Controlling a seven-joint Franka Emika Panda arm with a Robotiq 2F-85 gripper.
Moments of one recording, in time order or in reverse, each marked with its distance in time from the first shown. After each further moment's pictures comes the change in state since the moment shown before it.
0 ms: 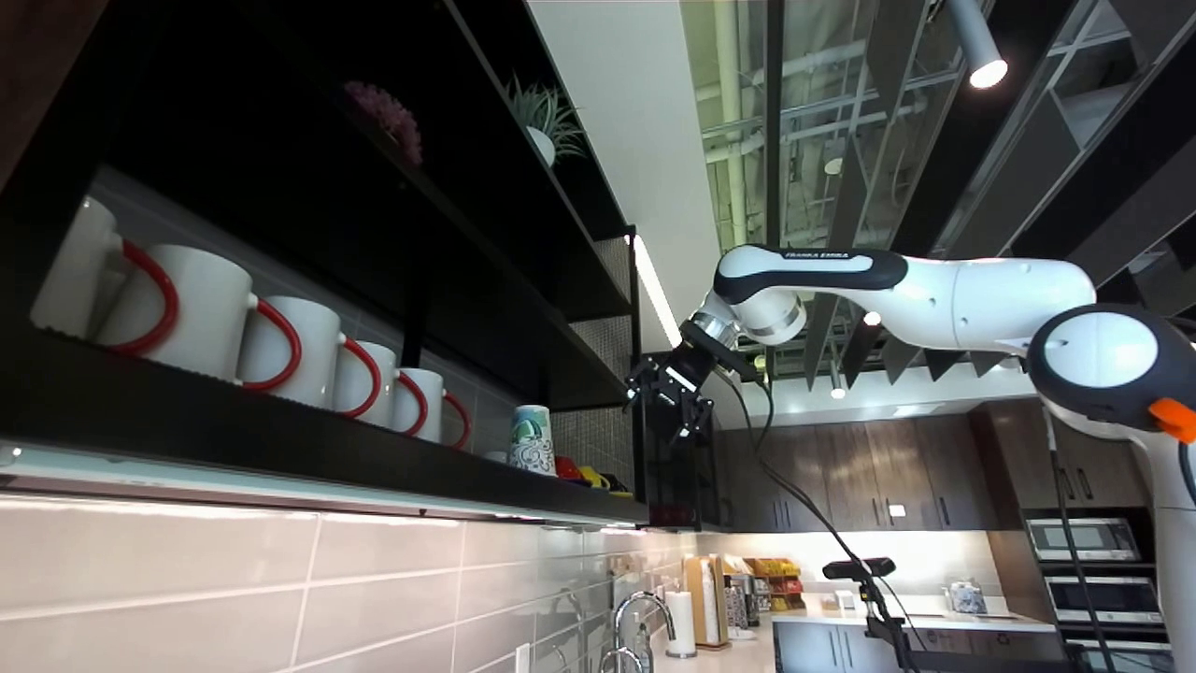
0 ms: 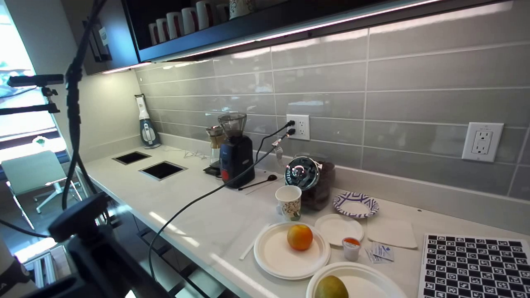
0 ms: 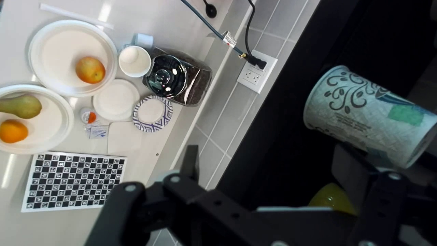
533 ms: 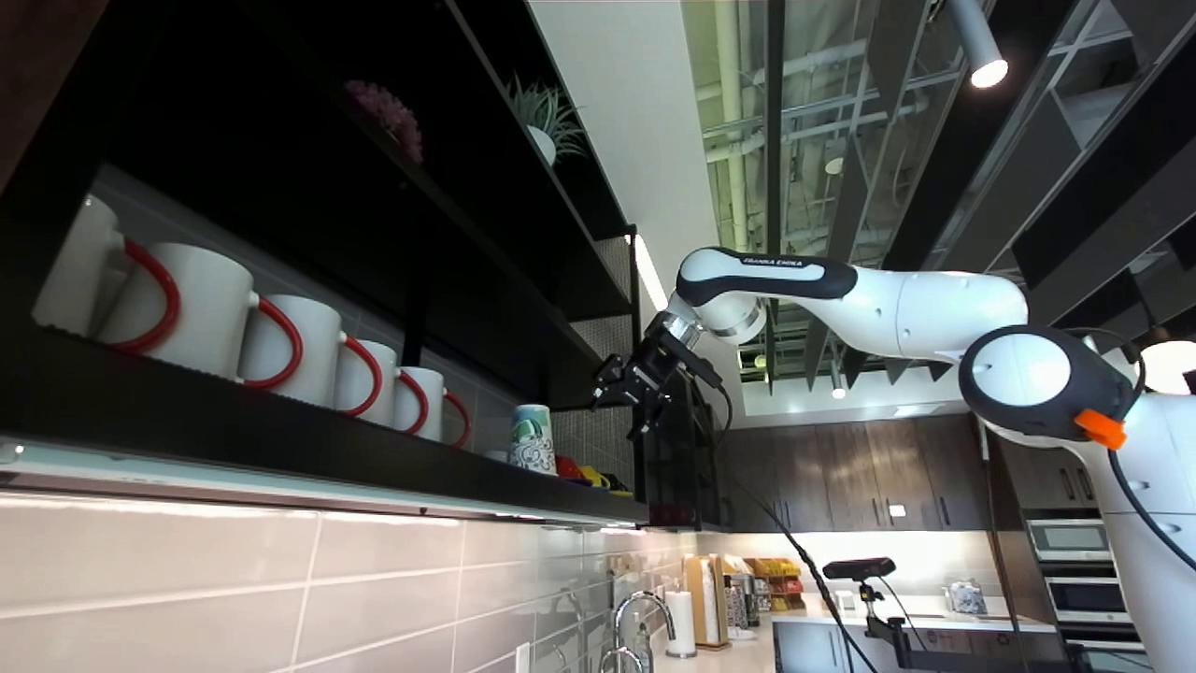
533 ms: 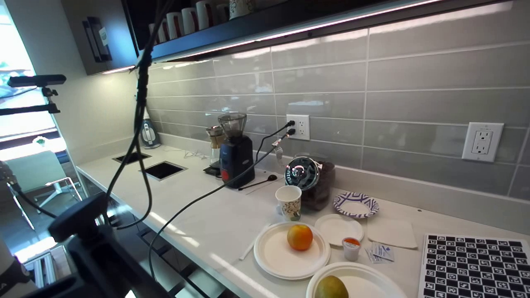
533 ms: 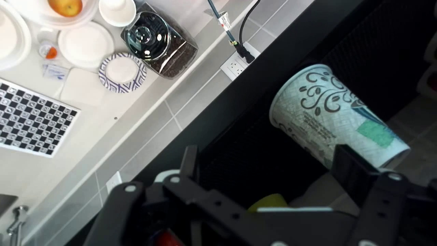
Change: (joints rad) arm 0.033 0.179 0.004 0.205 0.000 0.003 -0.280
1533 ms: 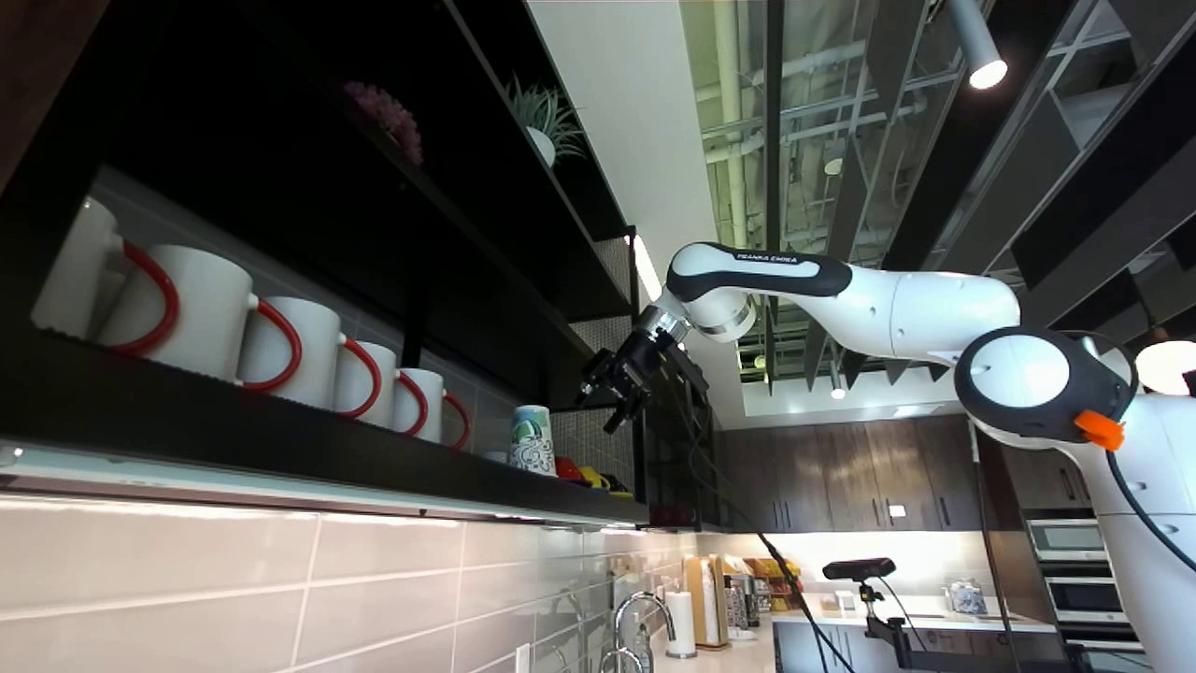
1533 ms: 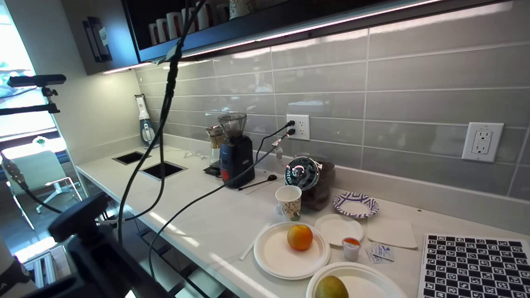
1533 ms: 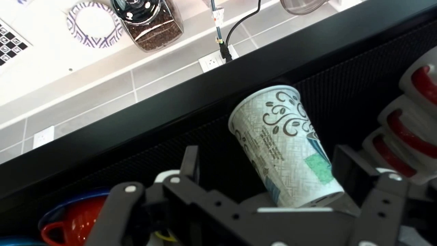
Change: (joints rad) arm 0.036 0.016 0.016 0.018 0.015 0.026 -0.326
